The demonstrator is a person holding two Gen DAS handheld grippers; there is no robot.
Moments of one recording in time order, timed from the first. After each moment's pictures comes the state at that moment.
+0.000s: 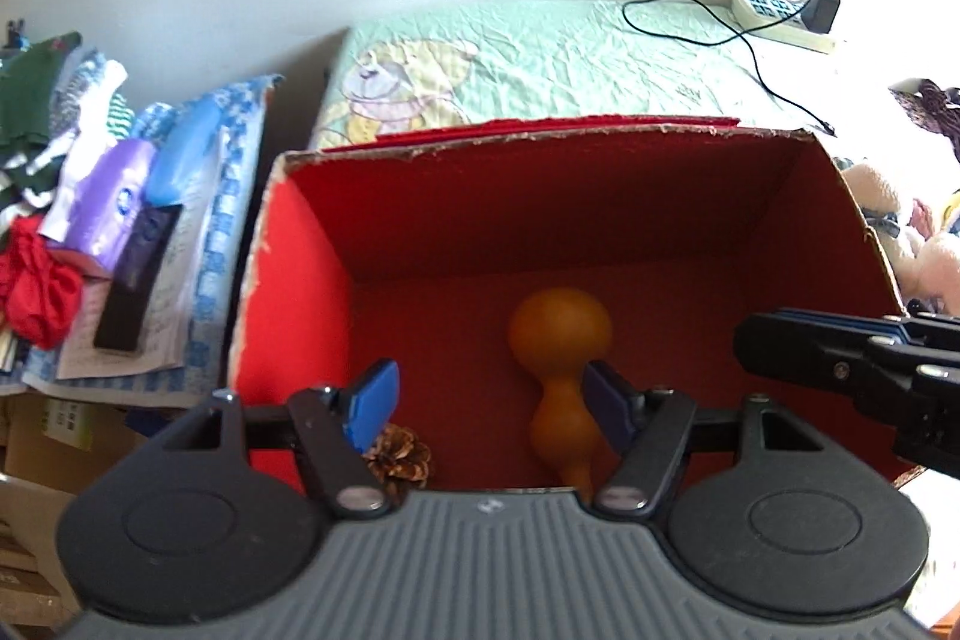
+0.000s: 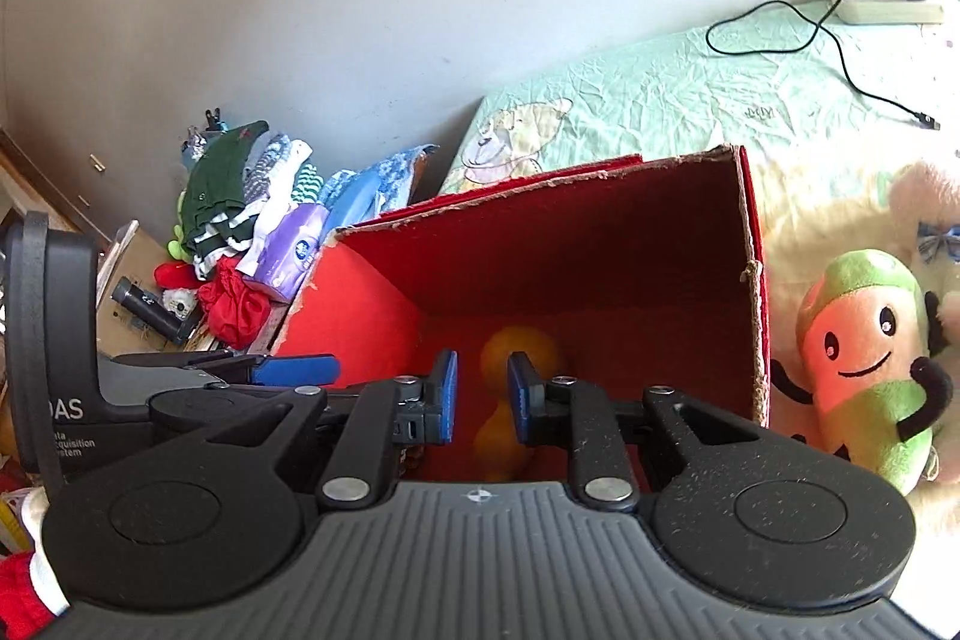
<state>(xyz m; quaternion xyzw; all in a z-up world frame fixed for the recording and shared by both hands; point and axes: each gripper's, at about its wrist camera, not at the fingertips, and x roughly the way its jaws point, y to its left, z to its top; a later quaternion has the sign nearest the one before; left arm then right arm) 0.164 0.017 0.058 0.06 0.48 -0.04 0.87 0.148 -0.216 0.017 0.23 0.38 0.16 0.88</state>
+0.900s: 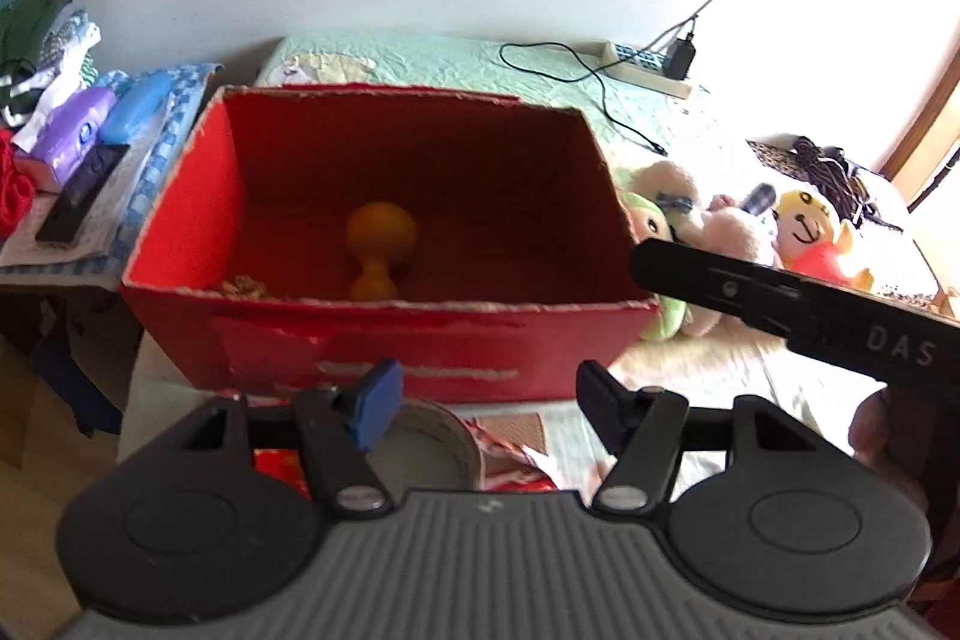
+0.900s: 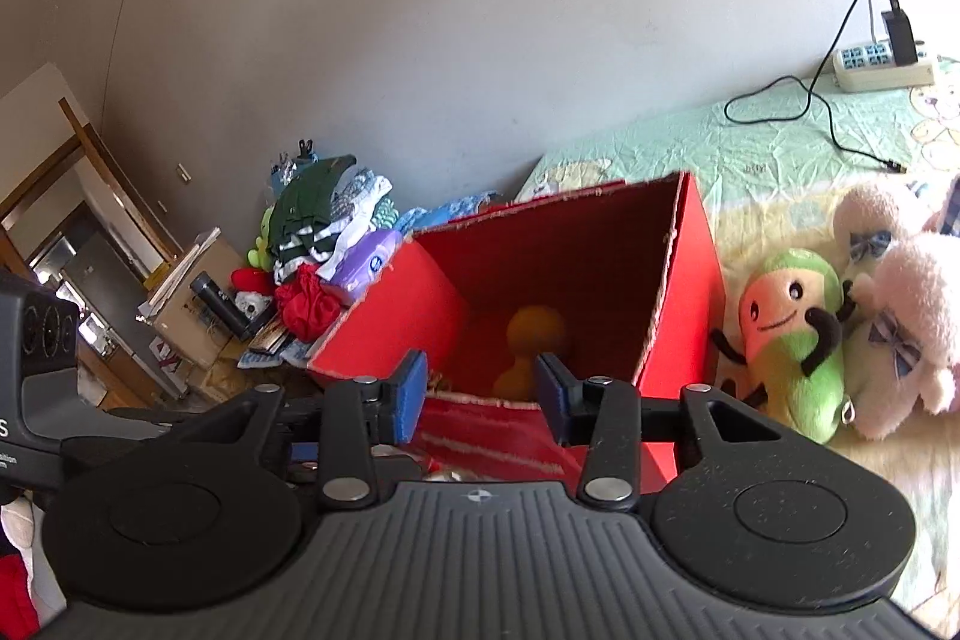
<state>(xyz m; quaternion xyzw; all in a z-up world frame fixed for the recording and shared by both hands) 0.047 -0.044 0.062 -0.04 0.44 -0.12 0.89 0.044 -0.263 0.021 0.22 0.30 0.23 0.90</state>
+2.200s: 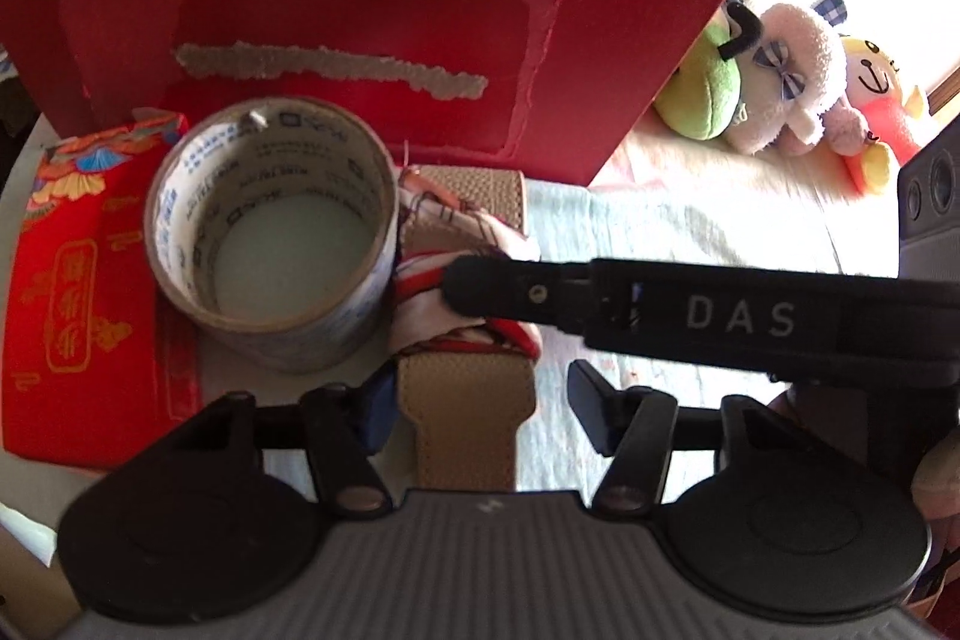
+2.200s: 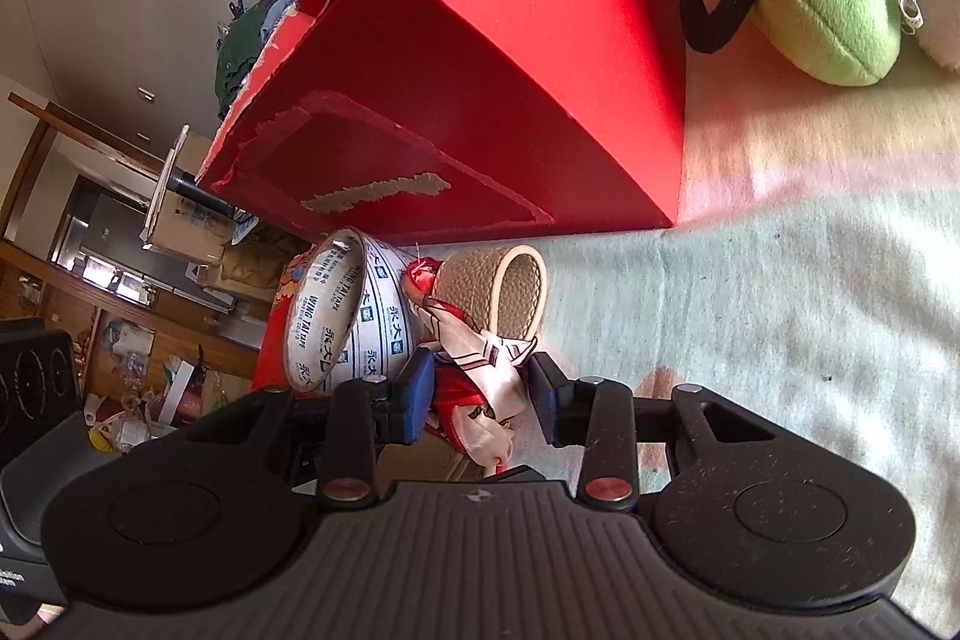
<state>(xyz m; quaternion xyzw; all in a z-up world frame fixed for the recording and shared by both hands) 0.038 -0.096 -0.071 -0.07 0.55 -0.09 0.83 0.053 -0.261 -0.107 0.30 0.47 0.25 0.79</state>
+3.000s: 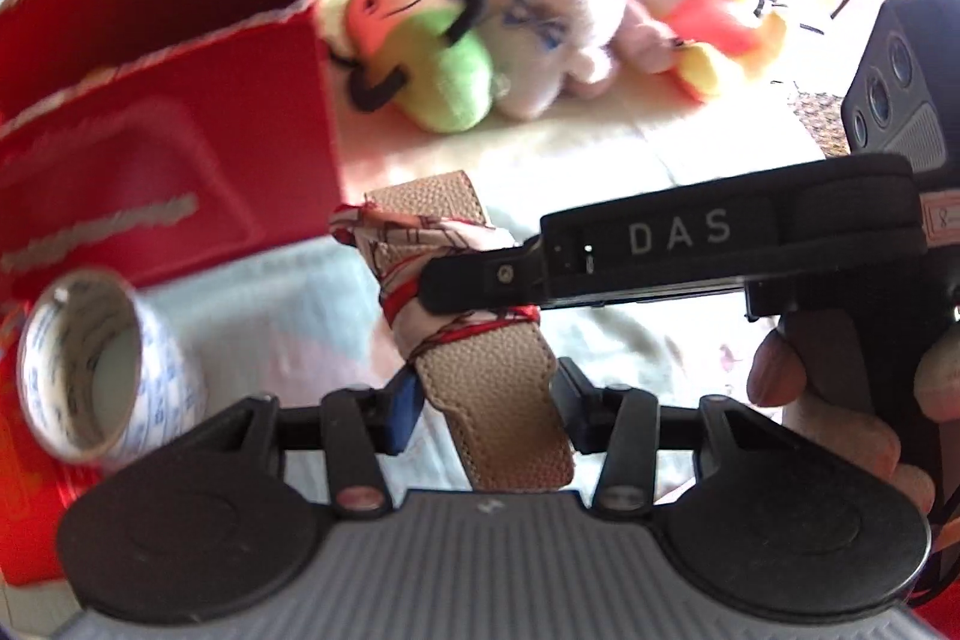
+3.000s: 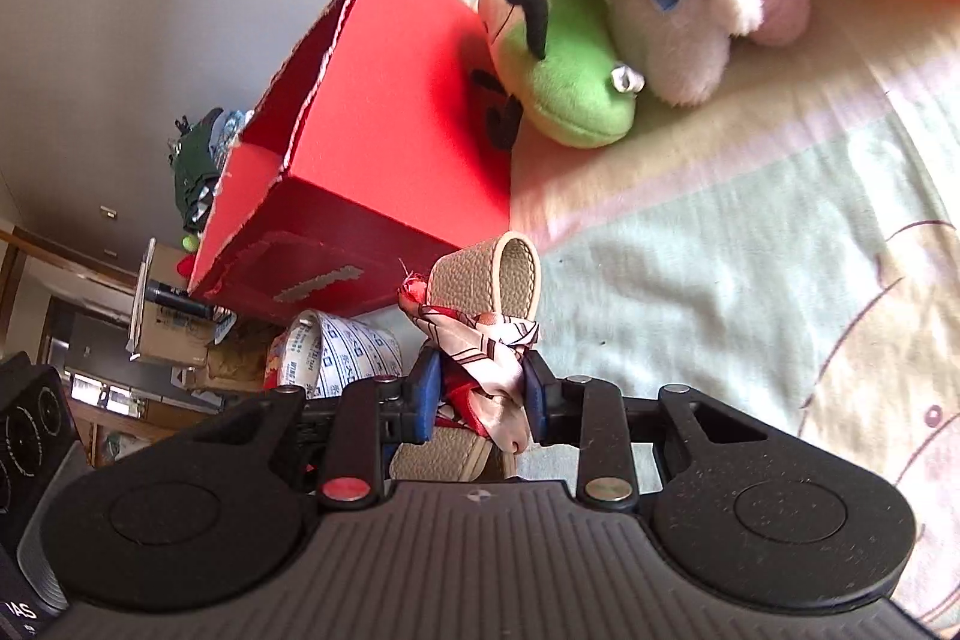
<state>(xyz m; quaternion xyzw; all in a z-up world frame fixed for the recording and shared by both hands) 0.027 -0.179 -0.032 0.05 0.51 -0.24 0.82 0.003 -0.362 -0.076 0.37 0.45 0.15 0.80</state>
